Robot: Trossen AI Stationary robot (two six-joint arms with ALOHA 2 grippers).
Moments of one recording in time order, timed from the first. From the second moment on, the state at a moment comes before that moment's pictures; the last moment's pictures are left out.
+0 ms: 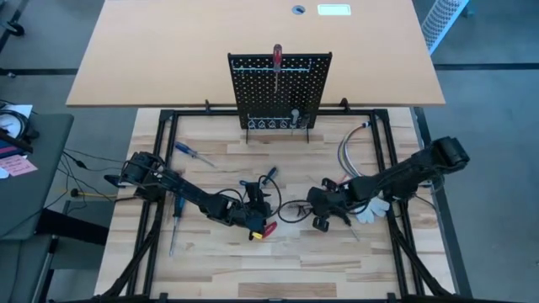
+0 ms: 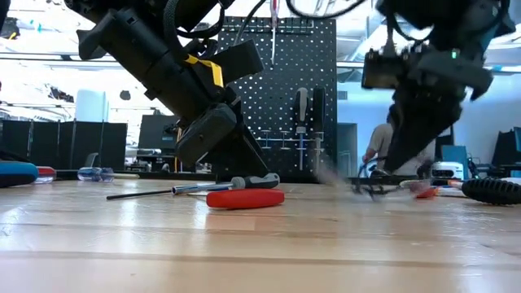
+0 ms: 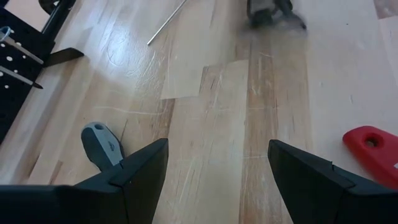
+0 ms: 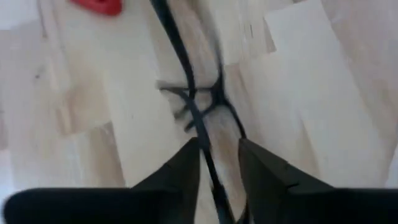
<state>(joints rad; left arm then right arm) -0.33 1.88 0.98 0.13 -0.67 -0.01 0.28 1.49 0.74 -0.32 0.18 0.54</state>
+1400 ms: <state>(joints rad) -0.33 1.88 0.98 0.12 -0.63 -0.01 0.36 1.43 0.81 -0.57 0.13 0.53</state>
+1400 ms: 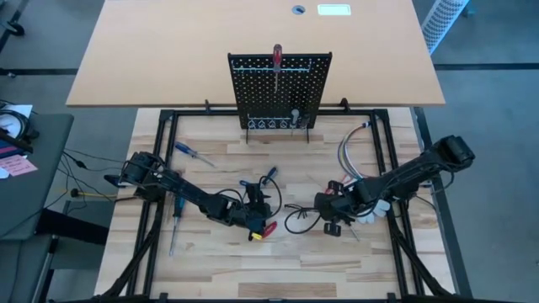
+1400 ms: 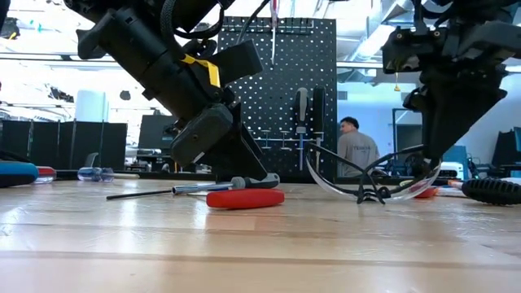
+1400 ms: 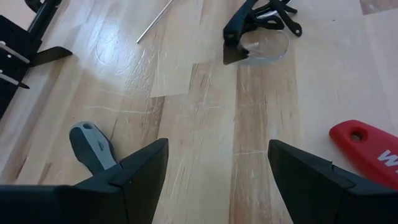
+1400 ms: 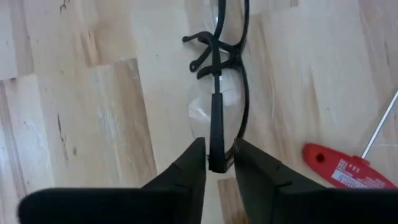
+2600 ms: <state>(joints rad) -0.34 1.88 0.98 0.11 -0.63 -0.01 0.41 1.14 0.45 0.01 0.48 0.57</state>
